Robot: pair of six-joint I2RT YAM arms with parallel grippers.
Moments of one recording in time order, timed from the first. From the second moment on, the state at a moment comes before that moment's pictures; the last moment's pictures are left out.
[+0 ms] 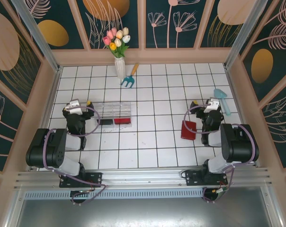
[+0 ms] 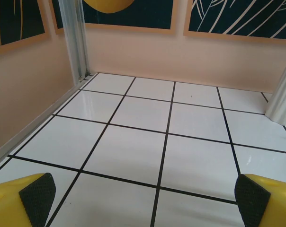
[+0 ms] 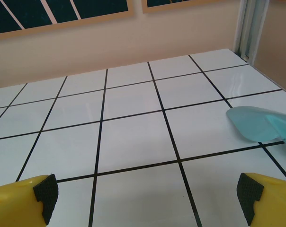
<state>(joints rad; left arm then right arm) -0.02 1.52 0.21 1.18 -0.22 -0.10 -0.03 1.53 0.23 1.12 0.00 0.12</state>
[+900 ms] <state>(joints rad) -0.02 1.52 0.21 1.18 -0.22 -0.10 -0.03 1.53 0.23 1.12 0.00 0.12</state>
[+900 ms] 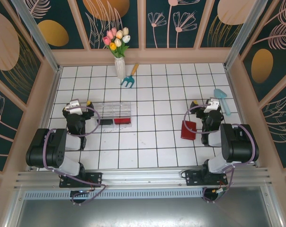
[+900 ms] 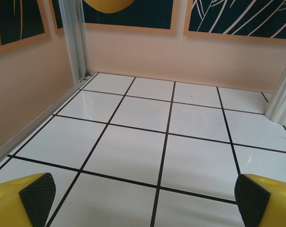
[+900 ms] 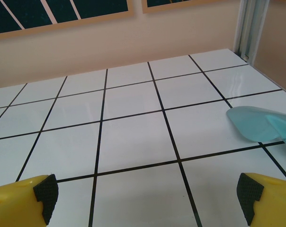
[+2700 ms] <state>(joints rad) -0.72 1.19 0.82 -0.11 -0.04 -0.95 0.50 1.26 0.53 -0.27 0.05 0.81</state>
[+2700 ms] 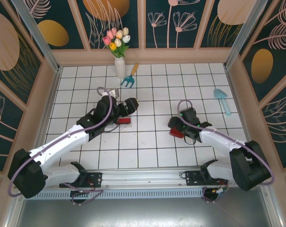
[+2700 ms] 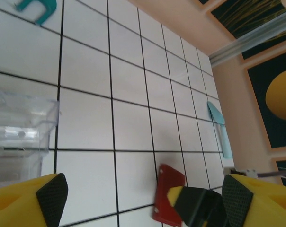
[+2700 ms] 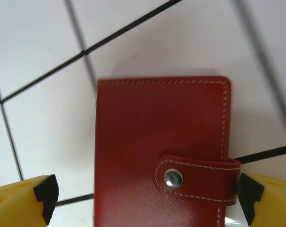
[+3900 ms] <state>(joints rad) -0.76 2.09 1.33 -0.05 0.24 -0.65 0.47 1.26 0.56 -0.35 0.06 1.11</state>
